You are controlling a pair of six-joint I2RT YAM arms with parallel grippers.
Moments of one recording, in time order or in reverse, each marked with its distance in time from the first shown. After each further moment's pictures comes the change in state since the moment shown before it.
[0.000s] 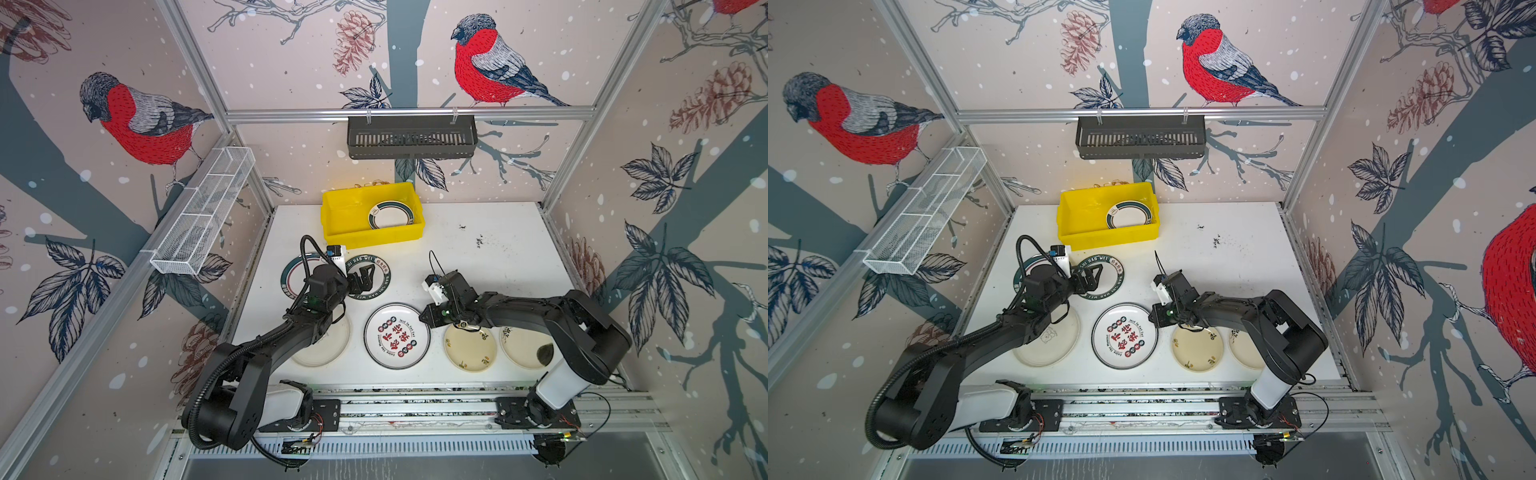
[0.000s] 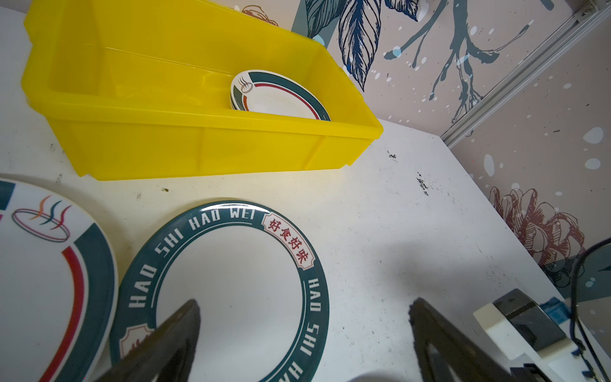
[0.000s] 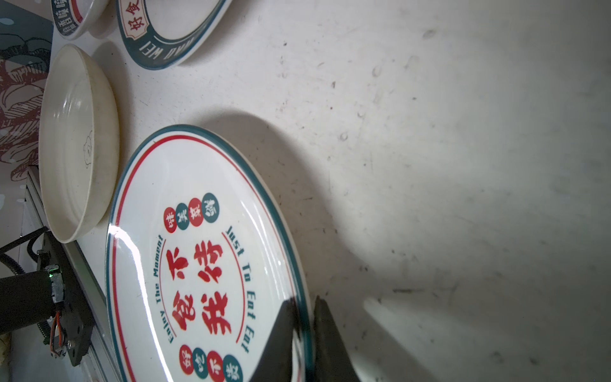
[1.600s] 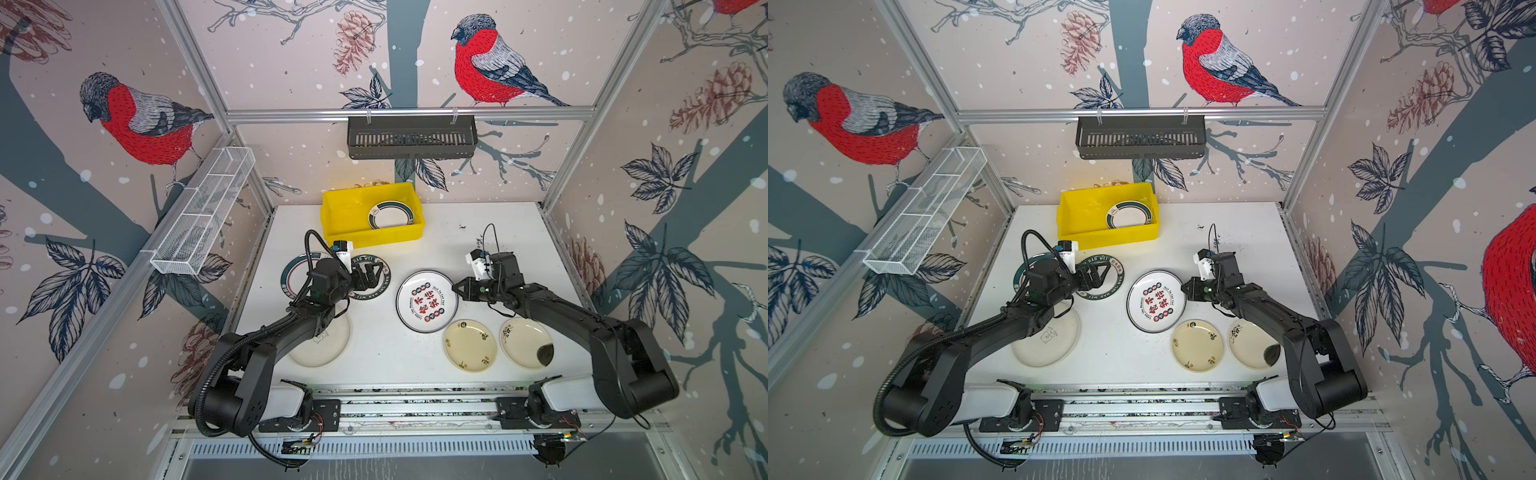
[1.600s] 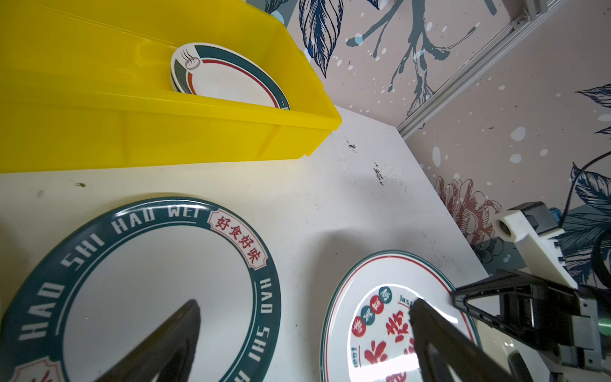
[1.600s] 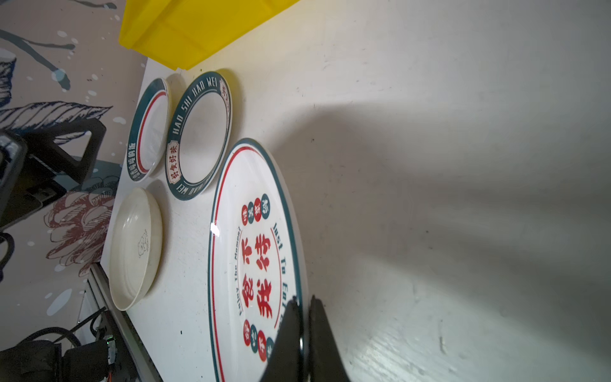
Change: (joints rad) left arm 0.000 0.064 0.066 0.003 0.166 -0.085; right arm -0.409 -0.249 -0.041 -0.054 -0.149 -0.045
